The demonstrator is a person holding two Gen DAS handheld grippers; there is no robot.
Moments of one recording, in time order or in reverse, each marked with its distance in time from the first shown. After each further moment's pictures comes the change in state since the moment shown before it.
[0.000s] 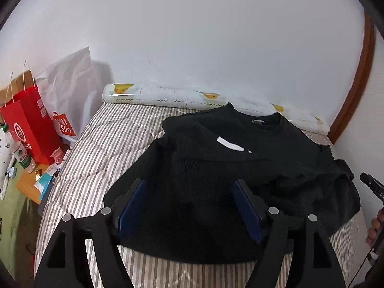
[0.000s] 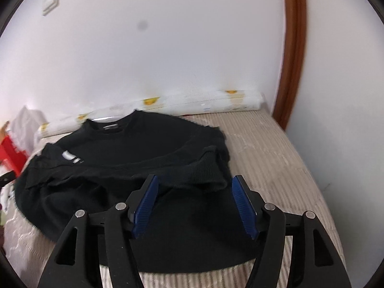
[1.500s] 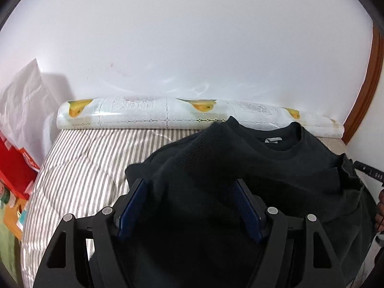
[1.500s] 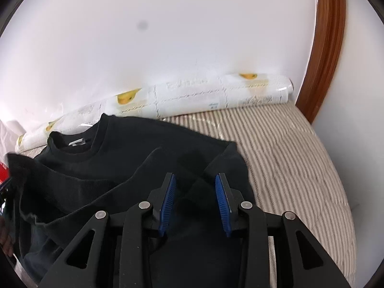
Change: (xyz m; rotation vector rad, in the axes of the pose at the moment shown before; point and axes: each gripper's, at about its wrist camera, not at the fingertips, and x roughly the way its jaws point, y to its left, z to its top) left arm 0.128 -0.024 0.072 0.093 0.013 -0.016; right arm 0.155 -0.031 0.075 0.038 0.146 -0.012
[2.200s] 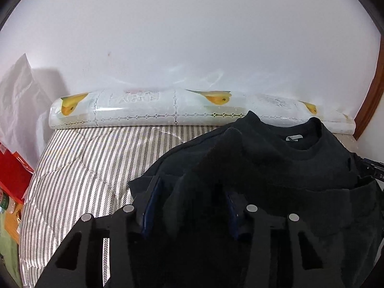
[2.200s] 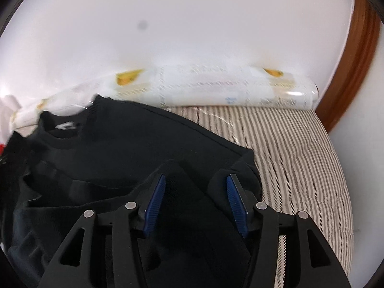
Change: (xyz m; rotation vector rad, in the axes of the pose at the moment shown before) left arm 0.038 0.015 0.006 0.004 0.042 0.015; right arm 0.042 0.013 0.011 -0.126 0.059 0.034
